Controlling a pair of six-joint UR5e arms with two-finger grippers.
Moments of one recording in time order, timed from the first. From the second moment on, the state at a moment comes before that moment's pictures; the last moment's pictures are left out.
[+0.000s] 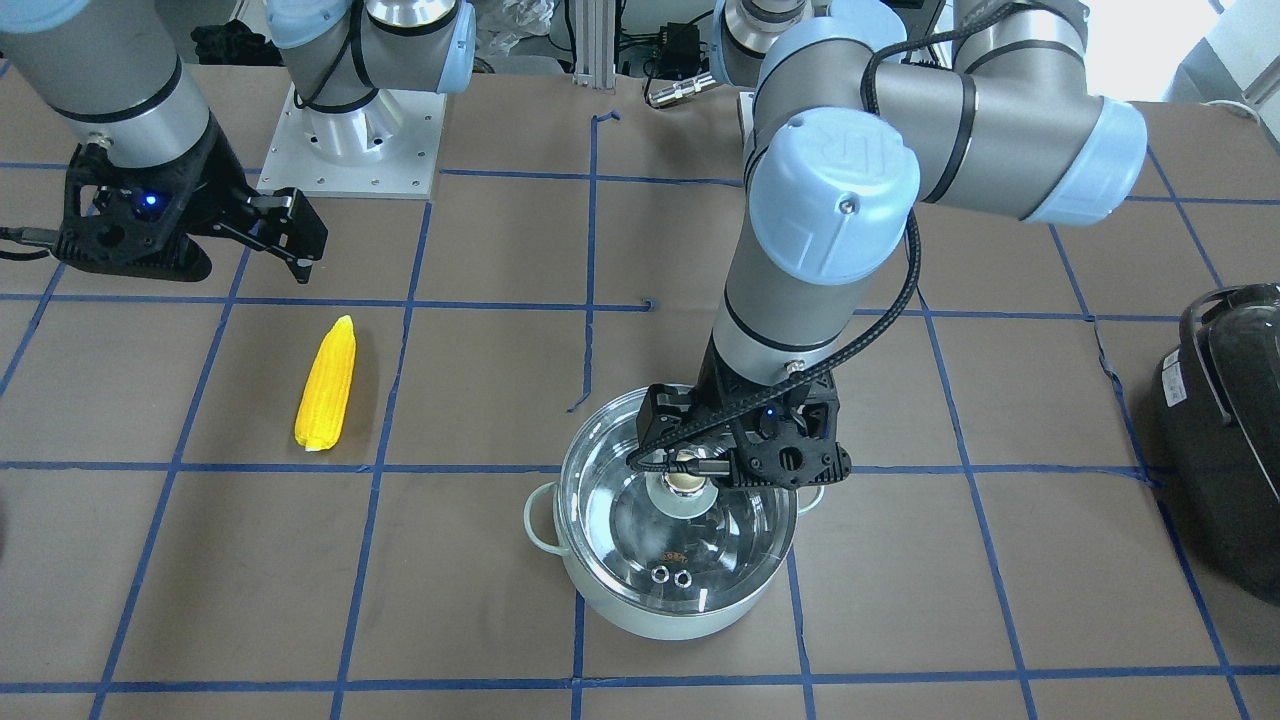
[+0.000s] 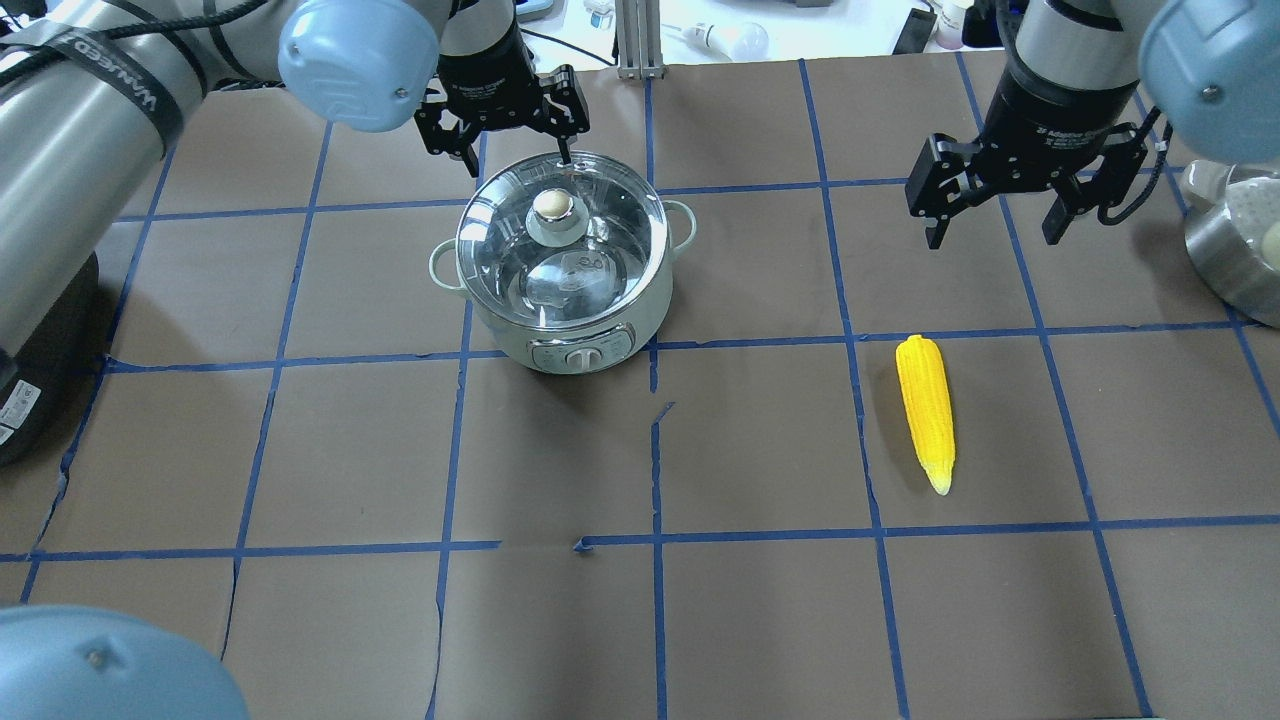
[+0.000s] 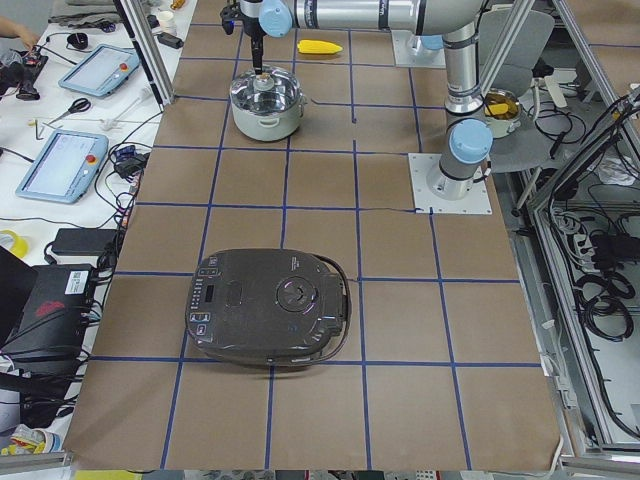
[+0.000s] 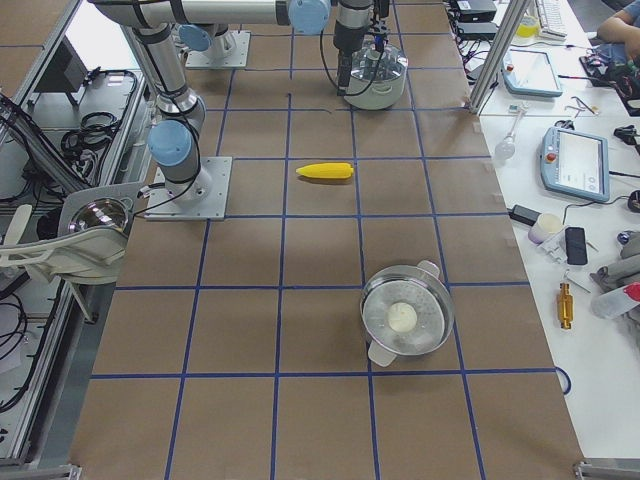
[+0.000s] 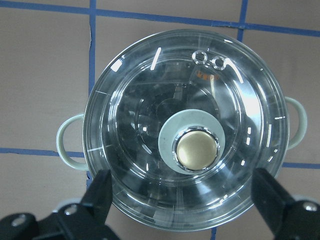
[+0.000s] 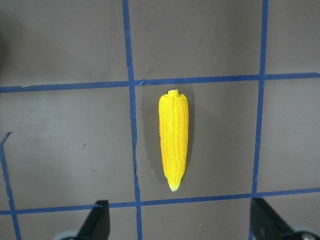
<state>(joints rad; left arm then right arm) -1.76 -2.00 -1.29 -1.37 1.56 -0.28 1.50 -1.53 1.61 -1.58 -1.63 -0.05</state>
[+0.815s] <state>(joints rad) -1.77 -2.07 -1.29 -1.34 1.57 -0.29 1.42 -1.44 1.99 -2.04 -1.62 -0.19</state>
